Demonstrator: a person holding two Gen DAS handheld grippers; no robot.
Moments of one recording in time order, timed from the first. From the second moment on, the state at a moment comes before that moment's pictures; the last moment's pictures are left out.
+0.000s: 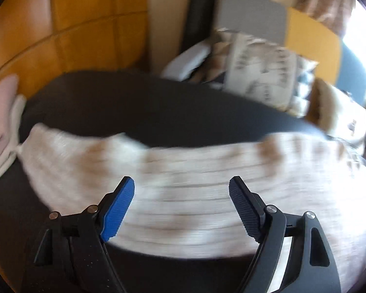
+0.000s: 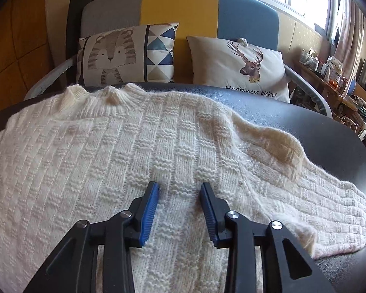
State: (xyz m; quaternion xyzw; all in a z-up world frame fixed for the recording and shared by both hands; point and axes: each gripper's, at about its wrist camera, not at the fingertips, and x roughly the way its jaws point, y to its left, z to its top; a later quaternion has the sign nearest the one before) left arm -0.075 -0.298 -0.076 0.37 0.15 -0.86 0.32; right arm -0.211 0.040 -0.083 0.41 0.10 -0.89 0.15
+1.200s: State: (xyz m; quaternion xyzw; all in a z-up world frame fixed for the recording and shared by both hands) left arm -0.168 -0.216 -0.108 0.40 0.08 -0.86 0.29; right arm -0.211 0.047 -0.083 0.41 0.07 -0.89 0.16
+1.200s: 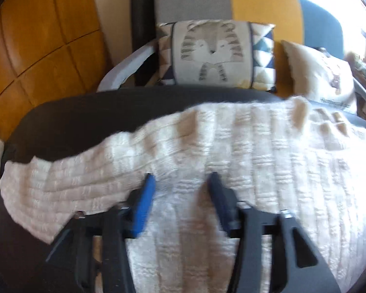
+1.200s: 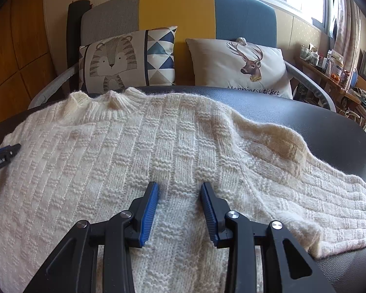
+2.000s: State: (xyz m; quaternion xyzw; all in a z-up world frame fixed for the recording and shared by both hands) left arm -0.158 -0.218 -0.114 0.38 0.09 -0.87 0.30; right arm -0.279 0.108 -0.055 0.42 -0.07 -0.90 0.15
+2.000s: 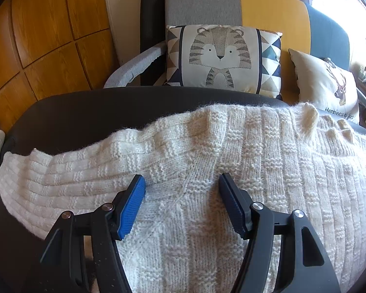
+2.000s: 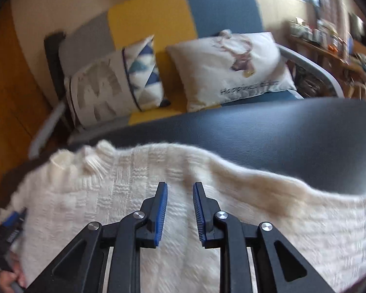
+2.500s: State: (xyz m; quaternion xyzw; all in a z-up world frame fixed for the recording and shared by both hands) left arm -0.161 -0.214 -0.113 0.39 0.07 -0.87 0.30; right arm -0.267 0.261 -0.083 0.44 0.00 -0.90 -0.03
